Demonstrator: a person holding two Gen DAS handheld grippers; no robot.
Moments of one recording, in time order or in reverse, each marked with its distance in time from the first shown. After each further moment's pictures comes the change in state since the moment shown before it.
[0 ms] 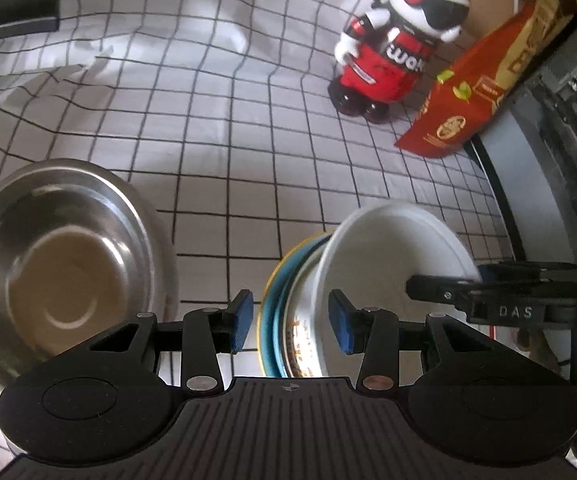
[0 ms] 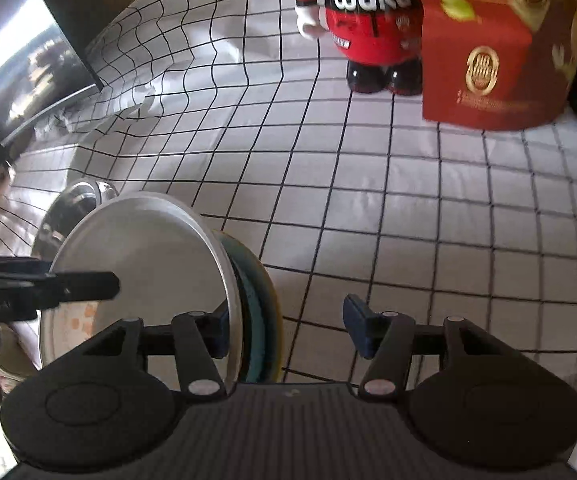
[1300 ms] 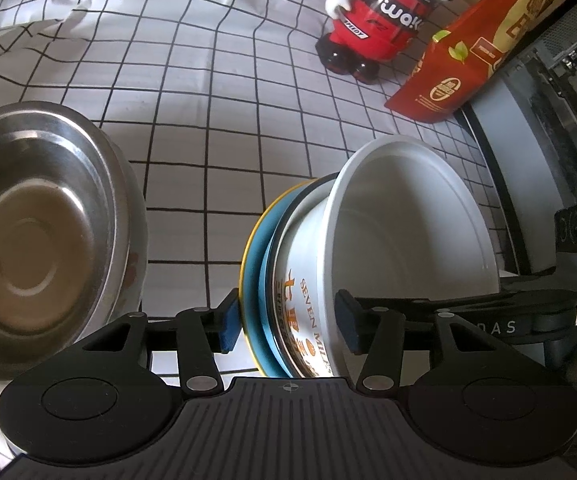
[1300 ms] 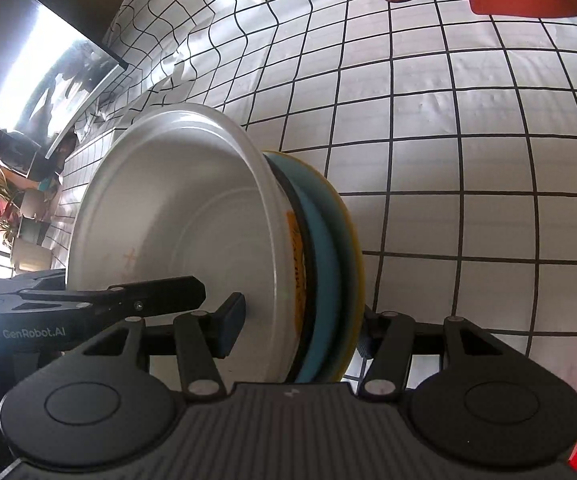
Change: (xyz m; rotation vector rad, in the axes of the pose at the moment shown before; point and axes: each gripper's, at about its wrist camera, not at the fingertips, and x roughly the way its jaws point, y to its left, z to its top) left arm 0.025 0.003 -0.018 -0.003 0.072 -0.059; right arm 0.038 0.000 -0.029 0.135 0.110 0.227
